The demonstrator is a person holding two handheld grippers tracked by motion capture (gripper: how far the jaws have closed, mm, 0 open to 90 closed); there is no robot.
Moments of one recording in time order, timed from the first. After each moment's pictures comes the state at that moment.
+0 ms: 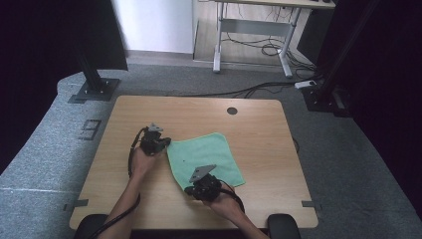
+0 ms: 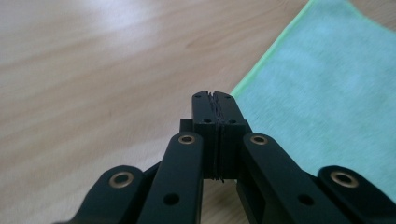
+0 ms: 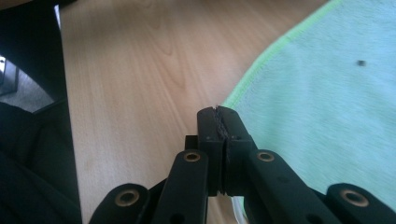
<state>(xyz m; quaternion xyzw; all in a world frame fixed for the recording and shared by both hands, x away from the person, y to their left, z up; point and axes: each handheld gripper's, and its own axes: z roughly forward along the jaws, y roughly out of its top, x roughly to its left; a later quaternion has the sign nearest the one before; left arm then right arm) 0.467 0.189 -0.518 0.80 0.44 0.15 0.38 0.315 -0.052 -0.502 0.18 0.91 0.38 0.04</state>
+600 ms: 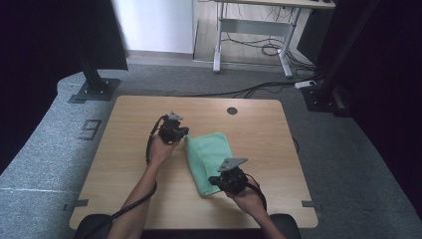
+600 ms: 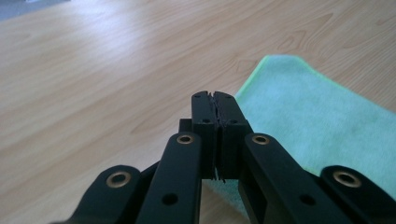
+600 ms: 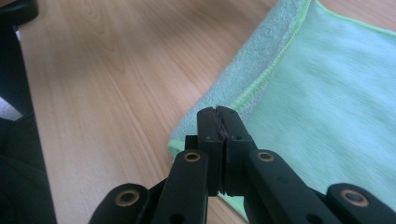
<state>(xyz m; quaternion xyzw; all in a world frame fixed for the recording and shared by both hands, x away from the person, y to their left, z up) 0.494 0.123 -0.487 0.82 0.40 0.15 0.39 0.326 -0.127 -0.485 0.26 0.88 0.40 0.07</state>
